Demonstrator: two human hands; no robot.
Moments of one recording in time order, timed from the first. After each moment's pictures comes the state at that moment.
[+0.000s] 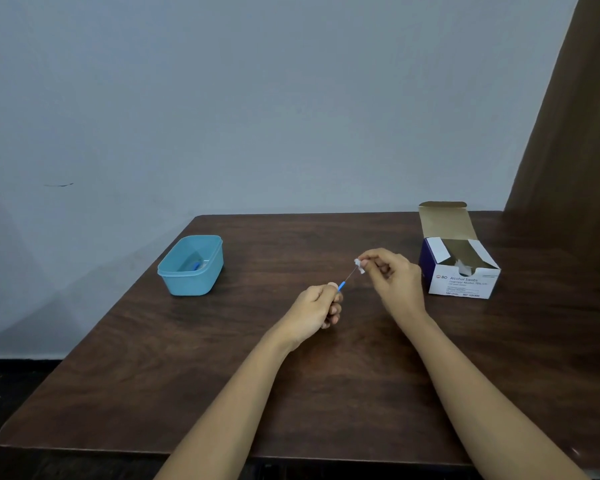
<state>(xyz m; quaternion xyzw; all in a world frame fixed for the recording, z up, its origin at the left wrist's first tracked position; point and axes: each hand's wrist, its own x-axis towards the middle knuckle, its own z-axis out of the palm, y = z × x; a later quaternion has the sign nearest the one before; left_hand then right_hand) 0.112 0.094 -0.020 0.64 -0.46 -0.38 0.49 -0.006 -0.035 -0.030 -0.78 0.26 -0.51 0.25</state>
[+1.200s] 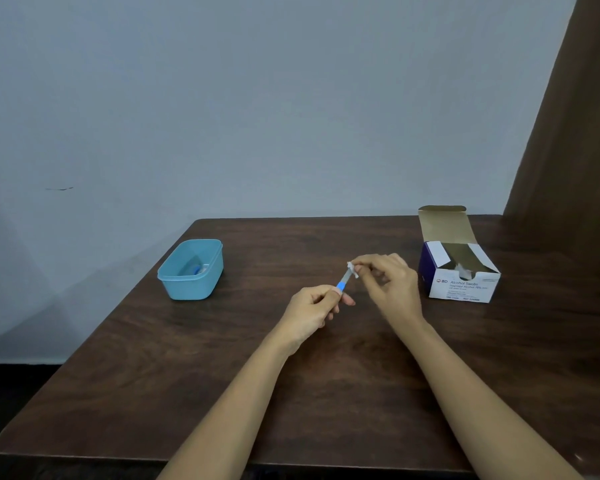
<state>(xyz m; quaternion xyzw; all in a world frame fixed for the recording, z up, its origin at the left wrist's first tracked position) 0.117 0.096 -0.020 0.65 -0.47 -0.32 0.50 -0.006 -0.026 -0.029 -0.81 0.22 -0.52 0.15</state>
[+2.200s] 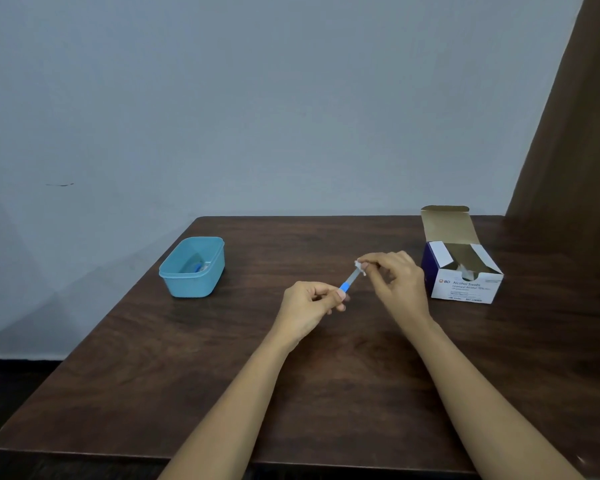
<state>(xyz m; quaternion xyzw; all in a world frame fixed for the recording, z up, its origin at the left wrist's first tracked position) 0.123 0.095 -0.024 0.65 -0.46 -0.26 0.54 -0.008 -0.033 -0.028 -0.81 0.23 -0.52 0.14</state>
